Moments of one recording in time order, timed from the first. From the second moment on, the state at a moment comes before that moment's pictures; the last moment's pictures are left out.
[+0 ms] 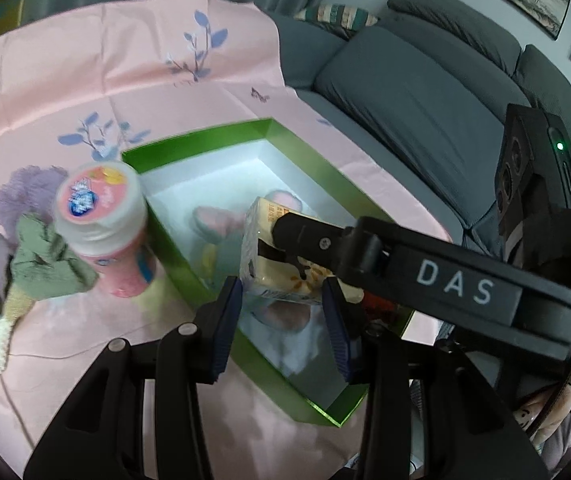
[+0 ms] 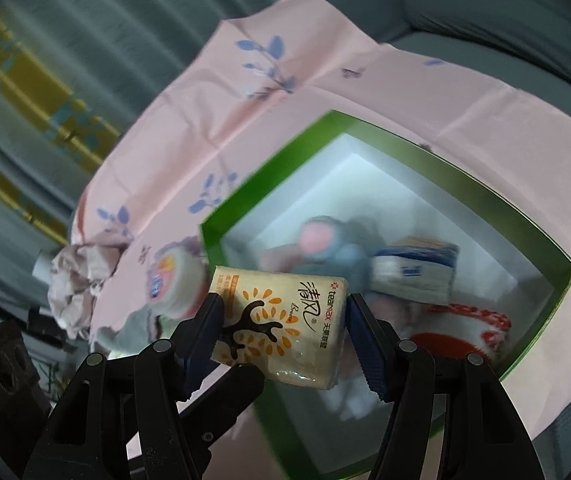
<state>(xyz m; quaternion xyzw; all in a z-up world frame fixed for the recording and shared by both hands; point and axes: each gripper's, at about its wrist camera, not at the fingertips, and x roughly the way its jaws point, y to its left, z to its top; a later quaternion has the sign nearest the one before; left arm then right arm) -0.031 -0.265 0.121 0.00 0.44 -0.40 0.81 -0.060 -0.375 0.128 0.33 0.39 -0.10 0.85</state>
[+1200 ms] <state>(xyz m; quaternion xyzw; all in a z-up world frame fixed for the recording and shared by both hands) -0.027 -0.243 0.133 -0.07 0.42 -0.38 0.82 -0.082 -0.403 0.139 0.38 0.31 -0.14 0.86</state>
